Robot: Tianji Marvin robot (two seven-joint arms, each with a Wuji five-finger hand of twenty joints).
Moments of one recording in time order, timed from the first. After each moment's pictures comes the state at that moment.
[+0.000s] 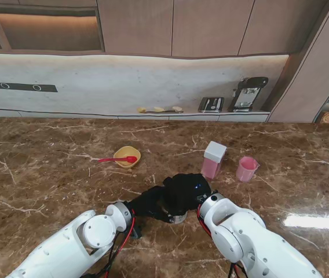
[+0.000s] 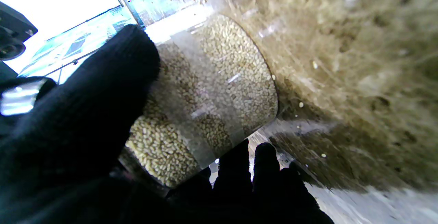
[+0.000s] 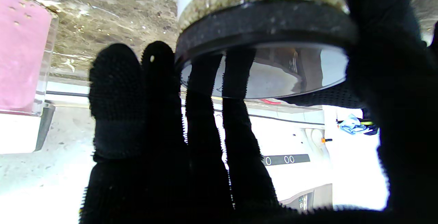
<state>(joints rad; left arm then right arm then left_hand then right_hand) 1.32 -1.17 -0.75 -1.25 0.17 -0.22 -0.07 -1.54 -1.03 0.96 -1.76 -1.12 0.04 0.07 0.63 -0.74 0.74 -0.12 0.29 -0.03 -0.36 0.56 0.48 0.00 0.30 0.59 0.16 -0.04 0.15 0.60 -0.11 -0.19 0.15 0.61 0.26 -0.87 1.01 -0.21 0.59 0.07 0.46 0.67 0.79 0.10 0.43 0.51 1.11 0.14 0.53 0.56 1.01 0.11 1.24 0.19</state>
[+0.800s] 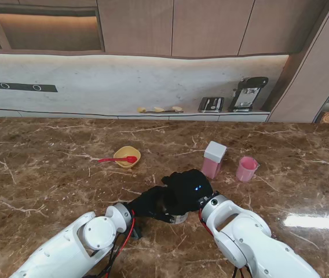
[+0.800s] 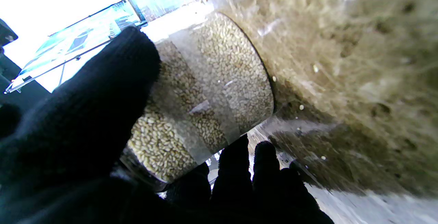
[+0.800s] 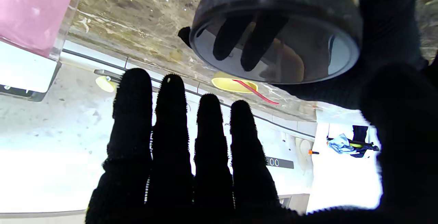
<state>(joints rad) 1.33 -1.18 -0.76 -1.24 0.17 -0.24 -0.05 -1.60 -1.03 1.00 -1.84 -1.34 0.00 0.07 0.63 -0.73 0.74 -0.13 0.32 -0.06 -0.36 0.56 0.48 0.00 0.30 0.60 0.17 -0.04 0.15 0.62 -0.11 -0.19 0.16 0.61 0.21 -0.59 0.72 -0.09 0.50 0.01 0.35 0.59 0.66 0.00 0.33 0.45 0.80 0.07 0.36 0.48 0.65 0.07 1.04 0.23</state>
